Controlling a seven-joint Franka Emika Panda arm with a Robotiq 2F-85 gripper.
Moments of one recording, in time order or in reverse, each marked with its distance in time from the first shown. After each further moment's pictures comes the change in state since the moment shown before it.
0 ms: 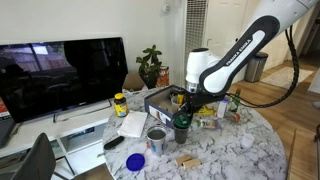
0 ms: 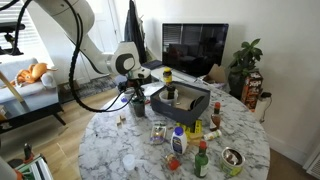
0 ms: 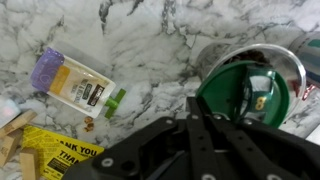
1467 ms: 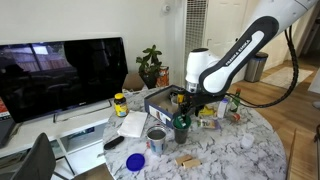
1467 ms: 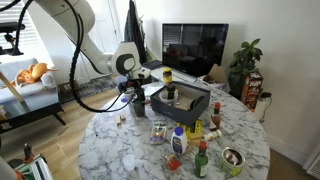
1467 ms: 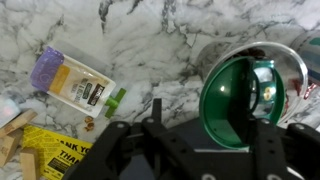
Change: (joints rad) arm 0.001 0.005 -0.004 0.005 0.000 0.000 0.002
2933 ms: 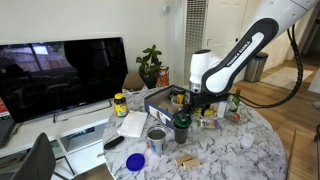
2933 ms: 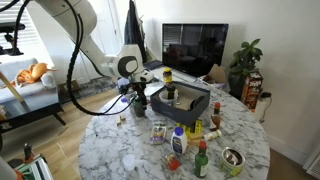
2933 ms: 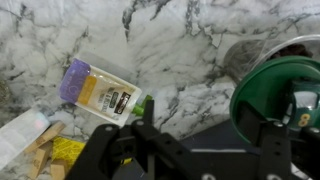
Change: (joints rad) arm -0.006 -0.004 -0.035 -0.028 0.000 -0.020 0.042
